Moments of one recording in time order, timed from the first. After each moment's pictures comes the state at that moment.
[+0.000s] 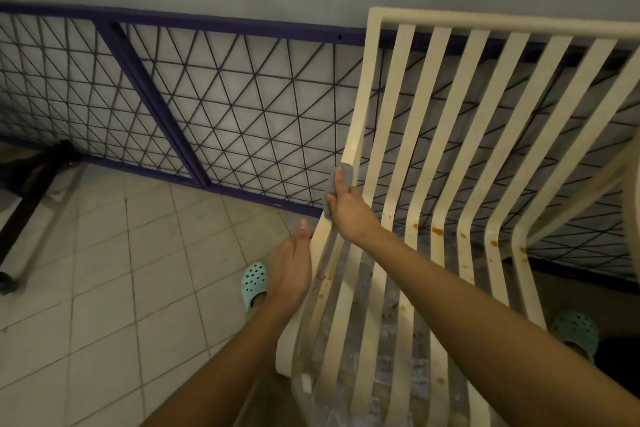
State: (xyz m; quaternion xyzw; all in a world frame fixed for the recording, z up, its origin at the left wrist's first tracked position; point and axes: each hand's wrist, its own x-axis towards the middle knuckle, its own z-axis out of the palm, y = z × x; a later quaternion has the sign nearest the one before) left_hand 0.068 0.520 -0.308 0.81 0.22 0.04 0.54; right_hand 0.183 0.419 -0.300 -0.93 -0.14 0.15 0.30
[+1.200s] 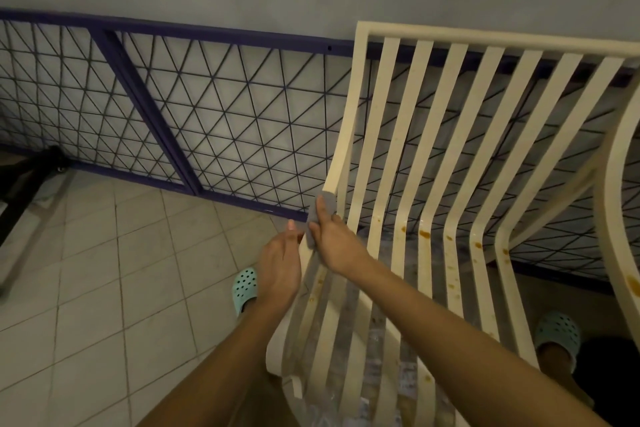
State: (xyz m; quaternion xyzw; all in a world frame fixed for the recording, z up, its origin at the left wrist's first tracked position) left_hand 0.063 0.517 -0.303 0.82 0.18 0.12 0.52; right_hand 0.135 0.414 -0.304 -0.93 -0.18 0.17 0.26
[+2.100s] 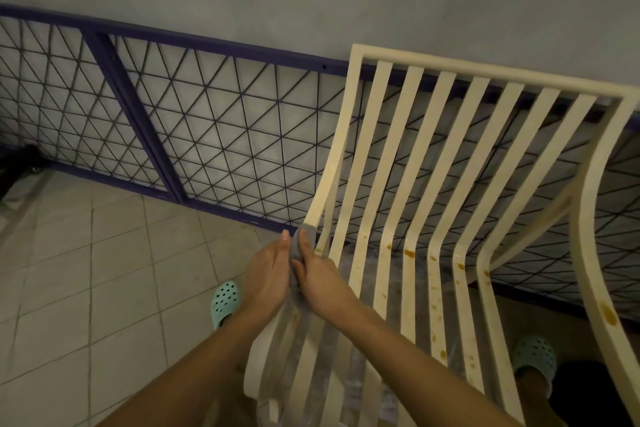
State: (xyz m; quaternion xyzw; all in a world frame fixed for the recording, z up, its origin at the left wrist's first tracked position) left_hand 0.077 0.516 -0.302 0.82 0.19 0.07 0.53; right_hand 0.100 0.410 -0.300 -0.90 -0.18 0.19 0.36
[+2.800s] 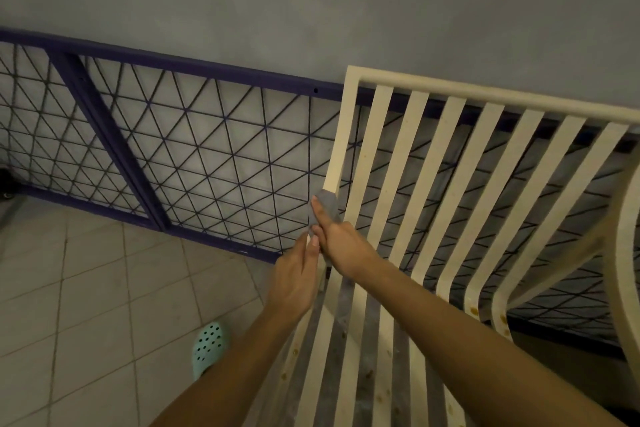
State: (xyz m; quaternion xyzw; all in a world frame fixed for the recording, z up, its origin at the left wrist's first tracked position) left_hand 0.175 0.490 -0.290 0.86 0.09 0.06 0.50; right_hand 0.261 0.390 -0.279 -0.94 -0.23 0.12 0.20
